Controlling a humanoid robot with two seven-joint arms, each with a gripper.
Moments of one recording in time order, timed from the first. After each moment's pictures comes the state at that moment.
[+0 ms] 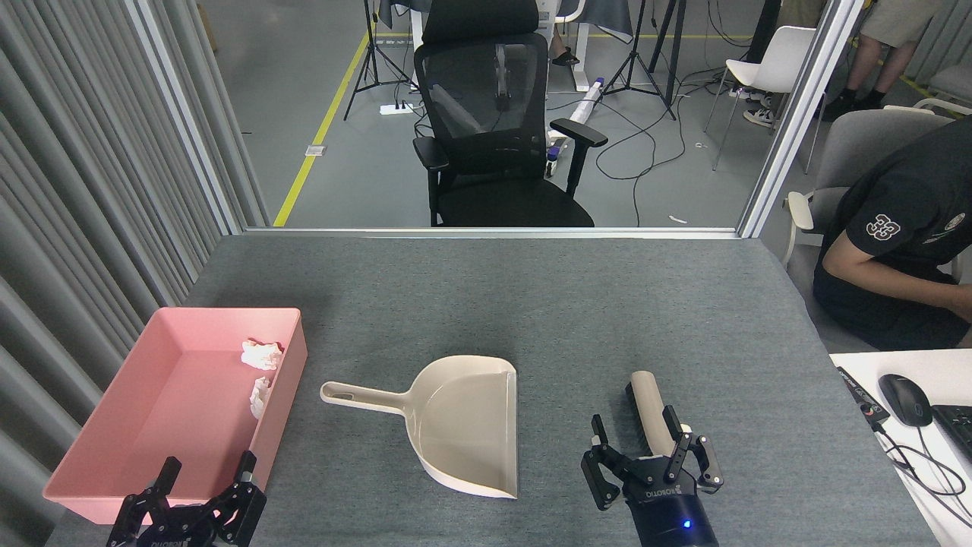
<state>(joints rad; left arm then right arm) 0.19 -0.03 0.32 -1.72 -1.36 -0.33 -0.01 0.06 0.09 0.05 -1.56 1.57 -0.11 -0.13</state>
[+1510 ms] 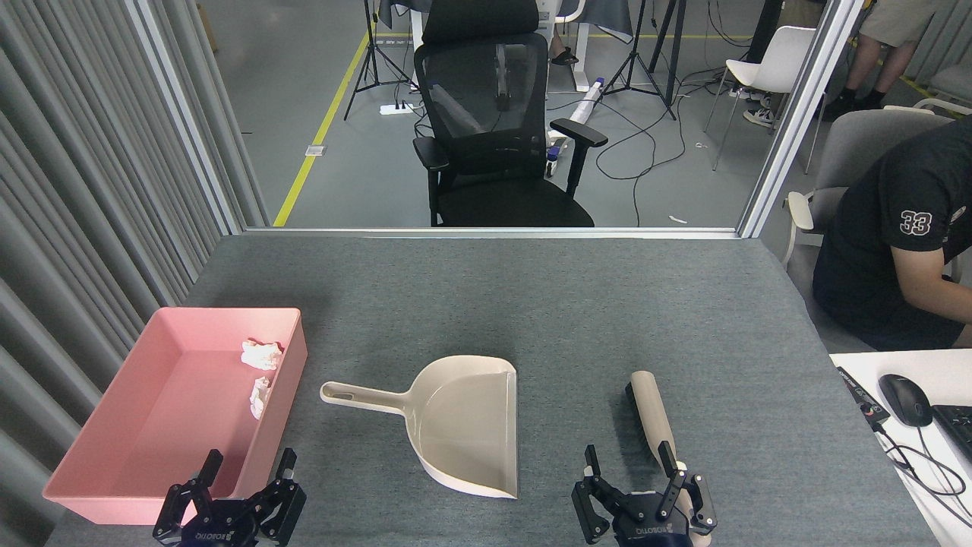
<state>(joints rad) 0.19 -0.03 0.22 -1.68 -1.40 -0.30 0.04 0.17 0.14 0.08 -1.63 1.58 -0.03 -0.15</state>
